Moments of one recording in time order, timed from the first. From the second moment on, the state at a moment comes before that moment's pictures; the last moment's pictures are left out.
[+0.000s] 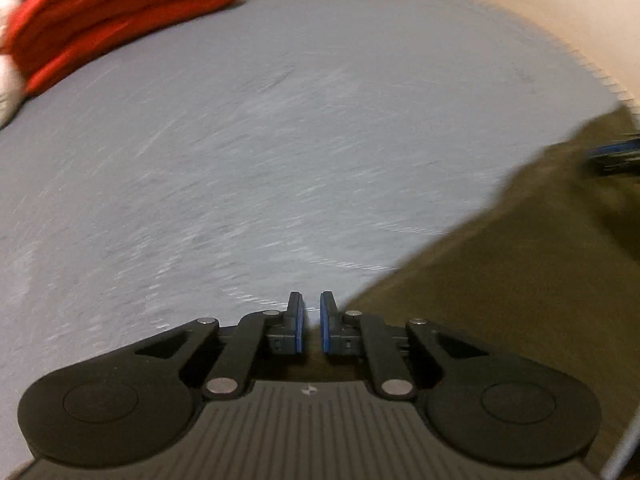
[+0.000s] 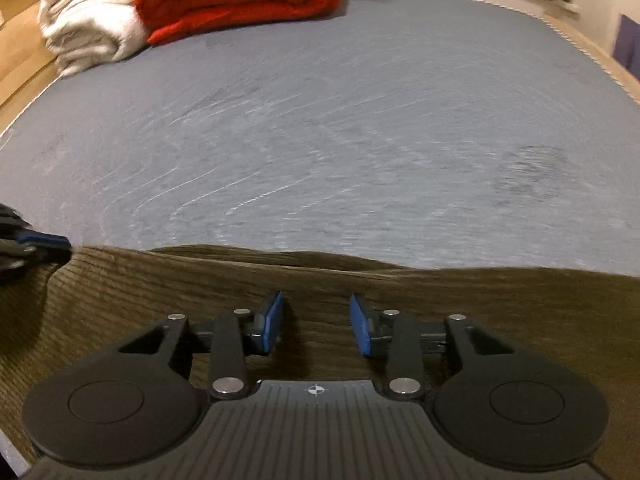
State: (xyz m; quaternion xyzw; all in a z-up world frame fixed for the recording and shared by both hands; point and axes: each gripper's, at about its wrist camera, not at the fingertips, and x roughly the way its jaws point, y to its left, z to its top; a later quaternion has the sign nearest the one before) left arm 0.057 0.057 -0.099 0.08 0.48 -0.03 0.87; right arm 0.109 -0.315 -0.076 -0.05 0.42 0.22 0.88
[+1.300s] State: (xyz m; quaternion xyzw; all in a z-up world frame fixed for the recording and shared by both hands) left arm -0.014 -0.003 -0.039 0.07 0.41 -0.13 0.90; right arm 0.021 -0.688 -0.124 0.44 0.32 -0.21 0.82
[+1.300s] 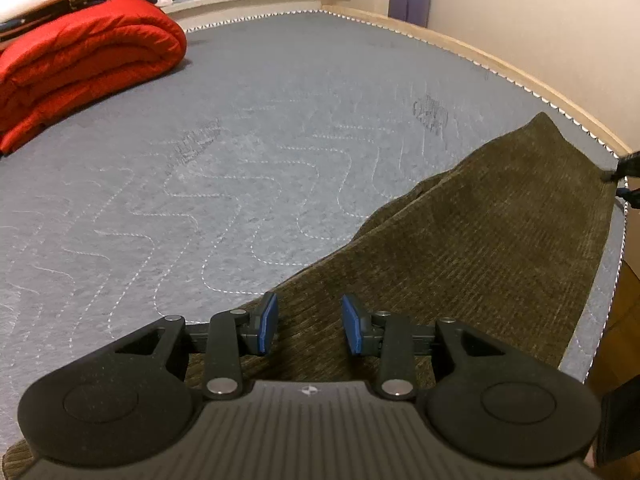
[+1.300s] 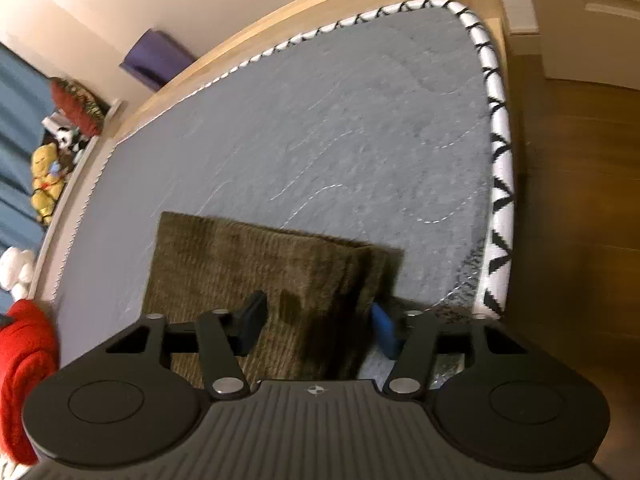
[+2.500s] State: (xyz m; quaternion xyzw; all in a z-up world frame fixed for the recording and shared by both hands) left arm -0.005 0.067 -0.056 -0.18 0.49 -0.14 0.84; right arm -0.078 -0.230 -0.033 -0.10 0.32 0.47 0.82
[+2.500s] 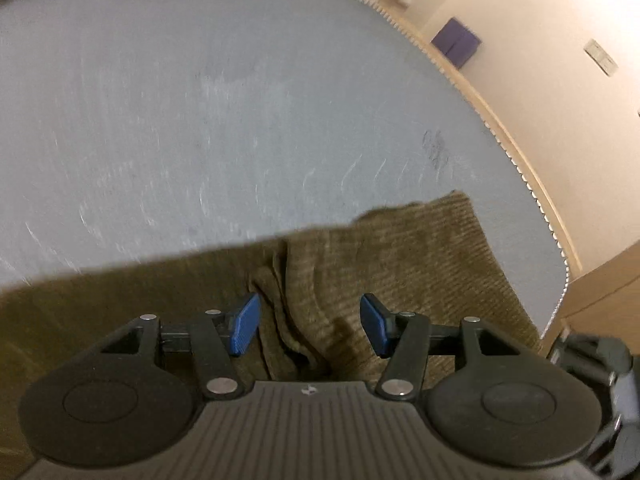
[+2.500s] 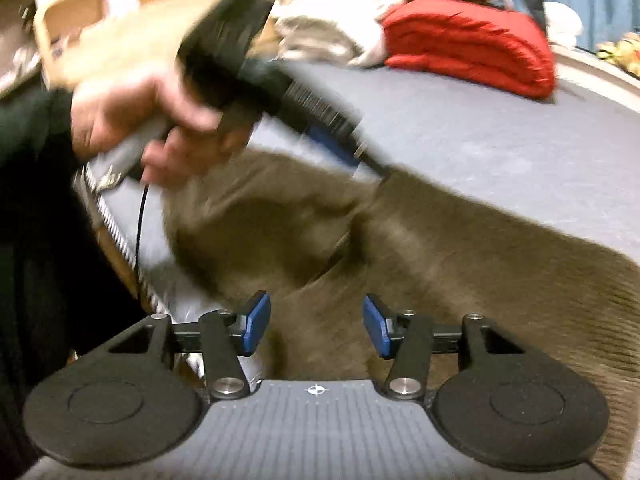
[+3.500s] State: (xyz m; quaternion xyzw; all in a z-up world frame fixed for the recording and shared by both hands) left arm -0.010 0.025 -0.034 0.02 0.39 -0.07 0.92; right arm 0.002 -0.371 -0.094 0.07 0.51 0.12 0.85
